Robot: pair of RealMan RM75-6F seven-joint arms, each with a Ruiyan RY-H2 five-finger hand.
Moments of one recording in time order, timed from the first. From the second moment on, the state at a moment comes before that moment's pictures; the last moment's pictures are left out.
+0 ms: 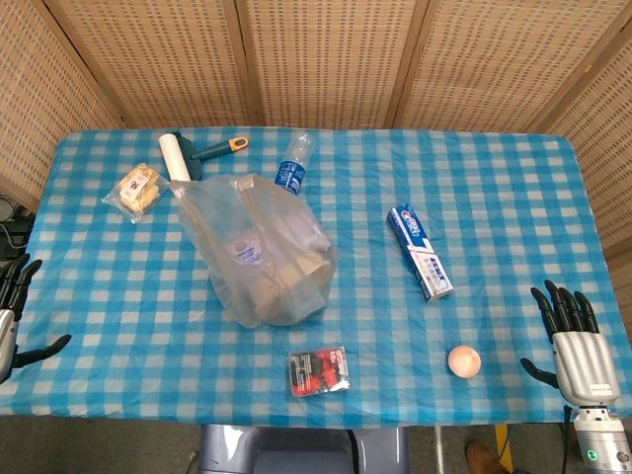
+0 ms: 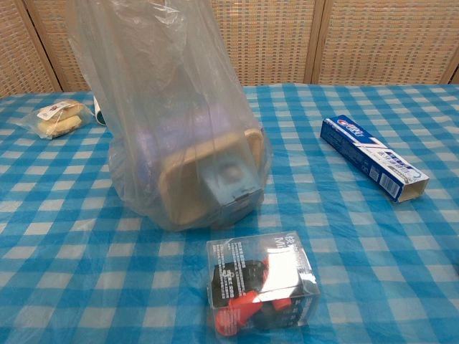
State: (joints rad) left arm -0.08 -1.05 -0.06 -1.75 1.50 1.53 0.02; right arm 0.06 -1.14 0.06 -1.69 -1.53 1.52 -0.17
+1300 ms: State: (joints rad) left arm -0.63 -1.05 -0.16 -1.68 1.69 1.18 -1.52; right arm 0.08 -1.15 0.09 -1.68 -1.44 1.47 -0.21
